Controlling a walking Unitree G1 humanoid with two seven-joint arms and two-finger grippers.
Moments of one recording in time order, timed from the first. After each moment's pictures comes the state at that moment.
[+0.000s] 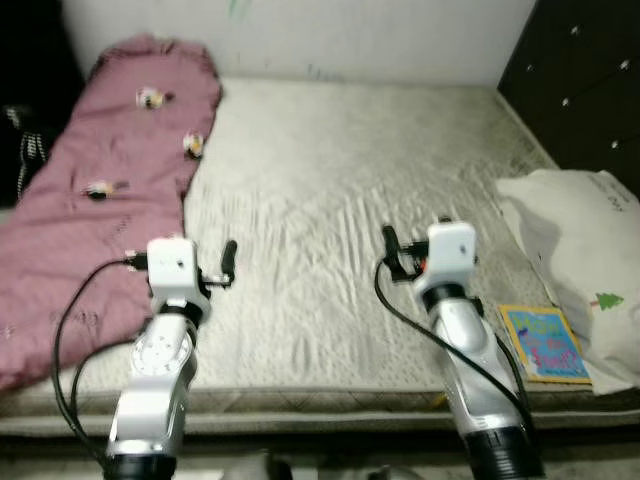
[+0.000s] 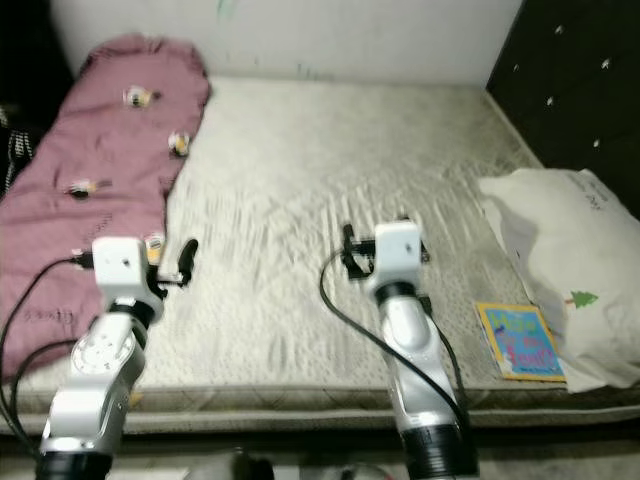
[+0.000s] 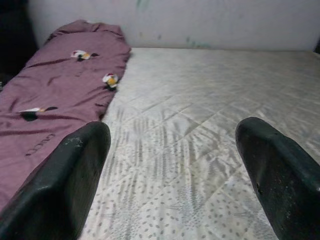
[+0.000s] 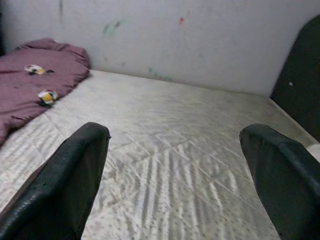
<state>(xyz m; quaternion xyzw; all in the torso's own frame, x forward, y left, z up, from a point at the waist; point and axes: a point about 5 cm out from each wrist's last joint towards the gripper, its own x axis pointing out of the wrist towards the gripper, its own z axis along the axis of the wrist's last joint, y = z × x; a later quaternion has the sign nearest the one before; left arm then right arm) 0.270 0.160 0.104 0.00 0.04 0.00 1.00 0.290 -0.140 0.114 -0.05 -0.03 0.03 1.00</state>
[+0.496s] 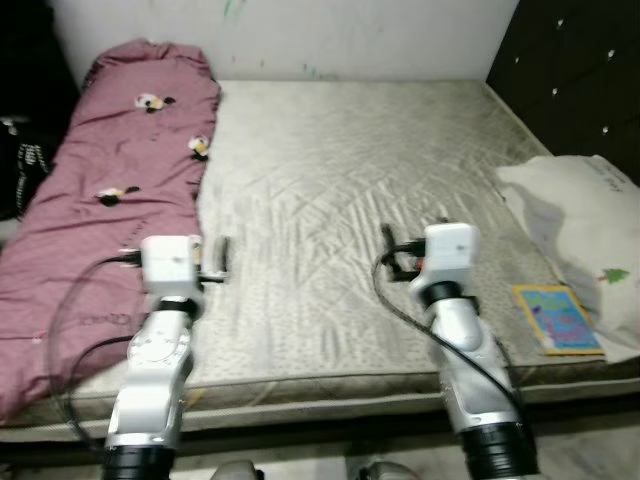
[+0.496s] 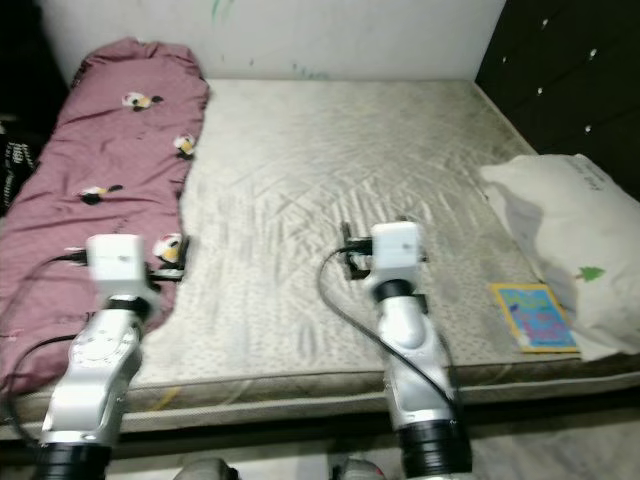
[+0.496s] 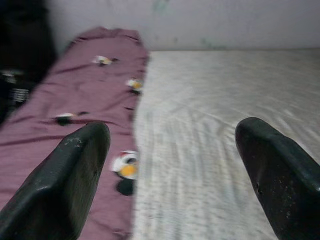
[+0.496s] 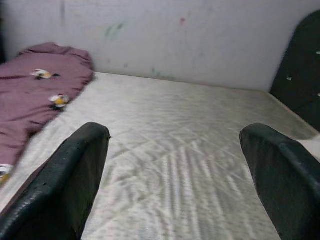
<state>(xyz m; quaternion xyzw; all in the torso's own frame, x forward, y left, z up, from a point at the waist) 0.273 0.170 0.104 0.02 0.04 0.03 1.00 0.291 -0.132 0.114 -0.04 -0.02 0.04 1.00</state>
